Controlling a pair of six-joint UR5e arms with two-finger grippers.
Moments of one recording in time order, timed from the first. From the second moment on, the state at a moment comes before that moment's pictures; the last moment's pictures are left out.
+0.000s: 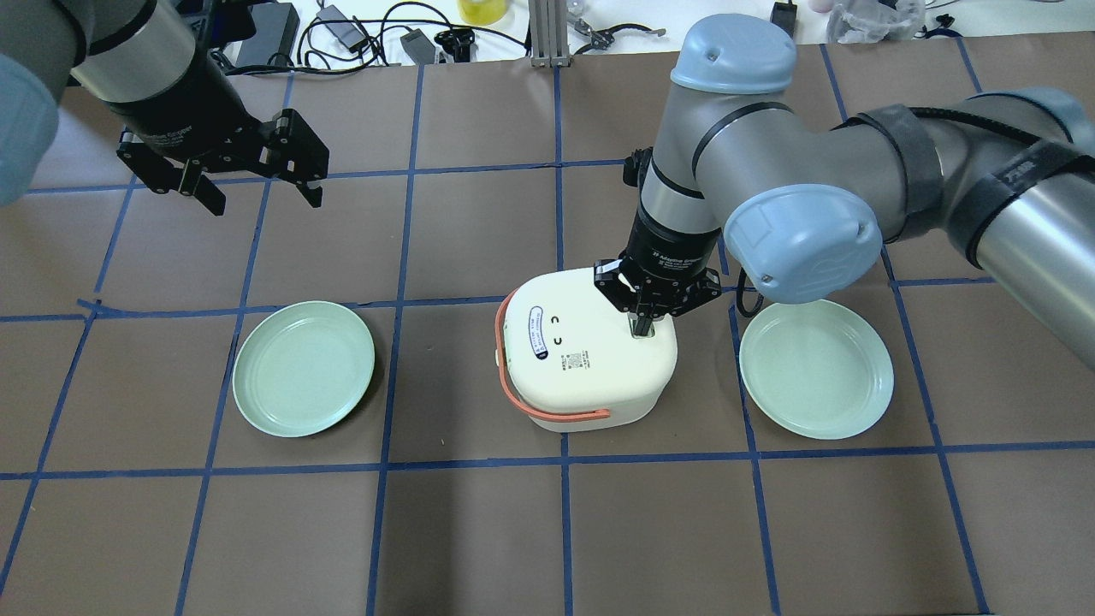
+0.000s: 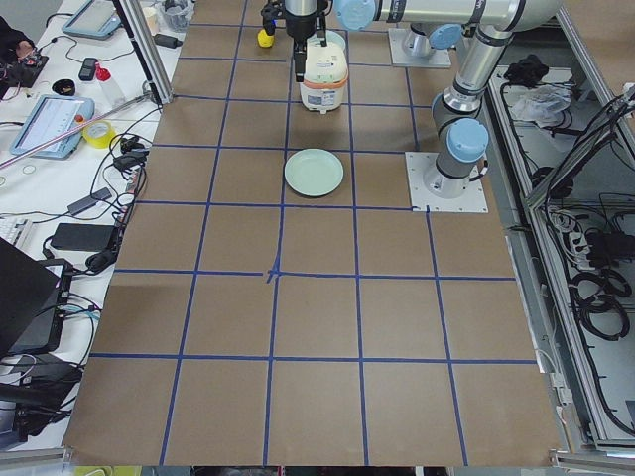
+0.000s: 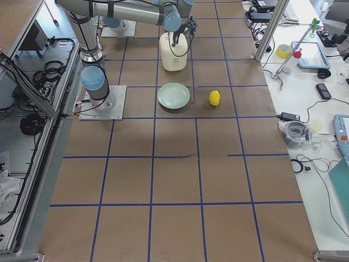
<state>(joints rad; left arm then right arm) -1.53 -1.54 -1.57 -1.56 1.56 0.00 1.79 -1.46 1.77 -1.71 -1.40 0.28</state>
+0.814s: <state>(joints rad) -1.53 -1.54 -1.57 -1.56 1.56 0.00 1.79 -1.48 1.59 -1.69 -1.41 0.50</state>
